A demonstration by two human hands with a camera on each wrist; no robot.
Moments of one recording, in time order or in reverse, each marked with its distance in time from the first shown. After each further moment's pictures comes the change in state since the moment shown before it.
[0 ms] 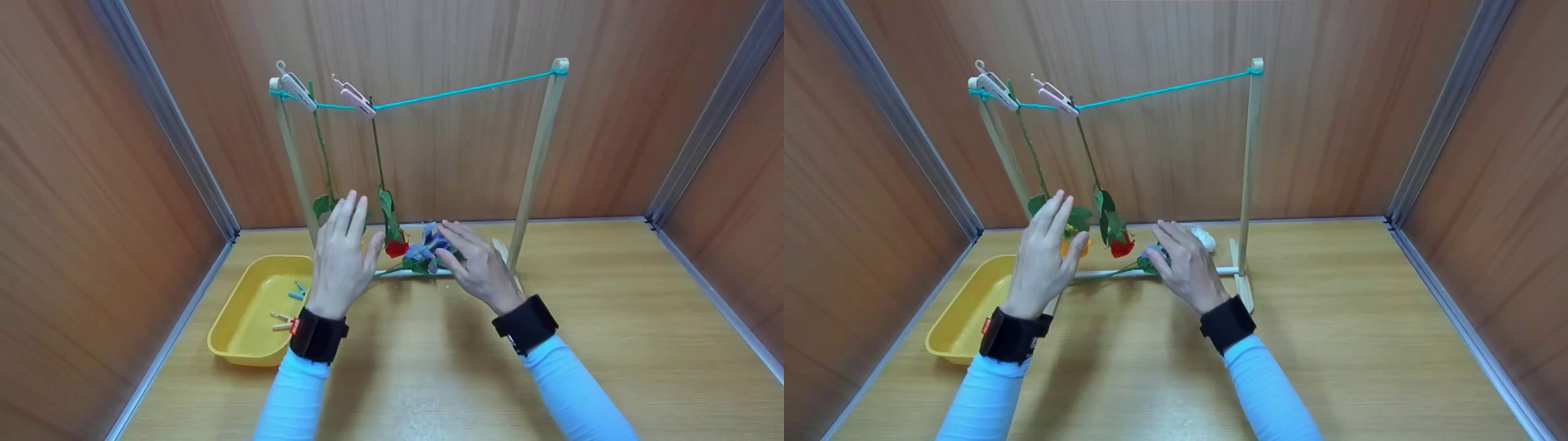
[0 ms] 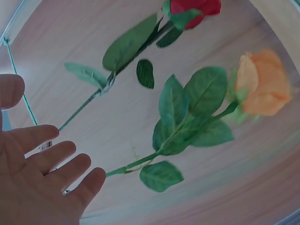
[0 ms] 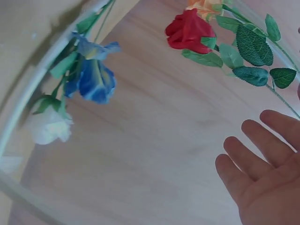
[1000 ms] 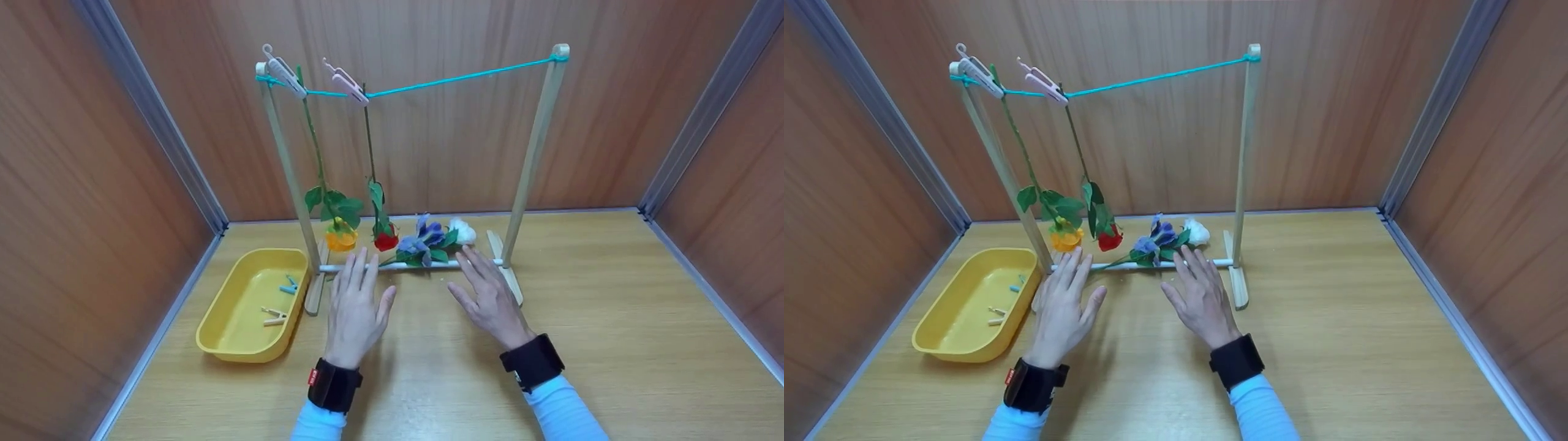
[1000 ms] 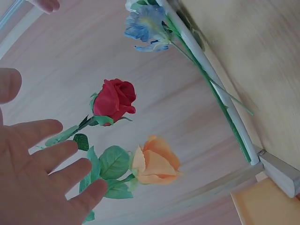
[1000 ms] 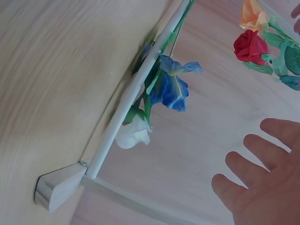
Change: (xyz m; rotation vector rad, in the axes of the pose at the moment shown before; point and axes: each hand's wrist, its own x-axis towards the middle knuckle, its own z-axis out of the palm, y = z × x) left_hand -0.087 0.003 0.062 0.031 -0.155 -0.136; right_hand -0.075 0.026 0.023 -0.146 0.014 0.095
